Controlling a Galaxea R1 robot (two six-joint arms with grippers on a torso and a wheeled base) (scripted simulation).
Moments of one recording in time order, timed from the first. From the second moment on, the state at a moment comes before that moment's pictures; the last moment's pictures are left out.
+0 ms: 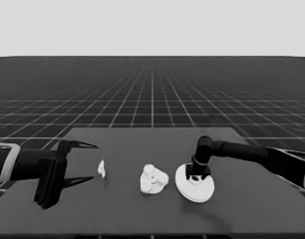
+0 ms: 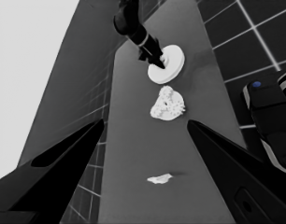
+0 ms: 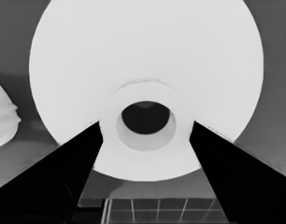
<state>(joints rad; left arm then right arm) -0.34 1.75 -0.42 0.31 0.68 0.35 -0.15 2.51 -1.39 -0.31 -1.43 1.14</state>
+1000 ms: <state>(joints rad) -0.34 1.75 -0.42 0.31 0.68 0.35 0.04 2.80 -1.43 -0.15 -1.55 1.41</state>
